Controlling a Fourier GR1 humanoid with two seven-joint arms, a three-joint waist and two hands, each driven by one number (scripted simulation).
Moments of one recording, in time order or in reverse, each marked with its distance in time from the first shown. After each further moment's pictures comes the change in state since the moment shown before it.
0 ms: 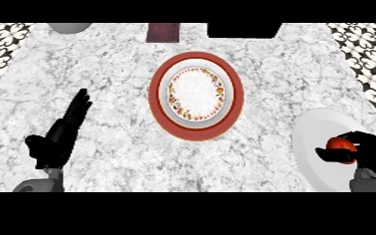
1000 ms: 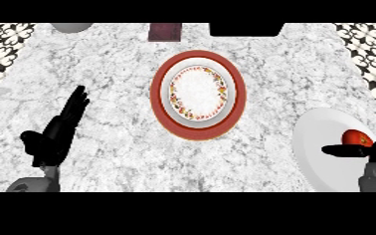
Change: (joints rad) left arm -0.009 0.058 -0.055 -0.022 0.070 0.052 0.032; right arm 0.007 -0.017 0.001 -0.176 0.040 0.029 0.325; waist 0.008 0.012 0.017
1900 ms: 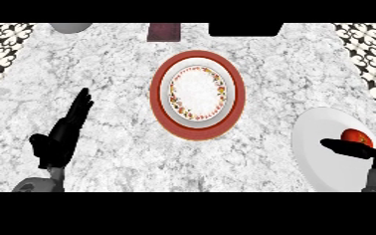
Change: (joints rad) left arm -0.003 0.031 -0.081 0.039 0.047 0.069 -0.050; right arm 0.071 -0.013 0.086 -0.228 0.009 -0.127 0.020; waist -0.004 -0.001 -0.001
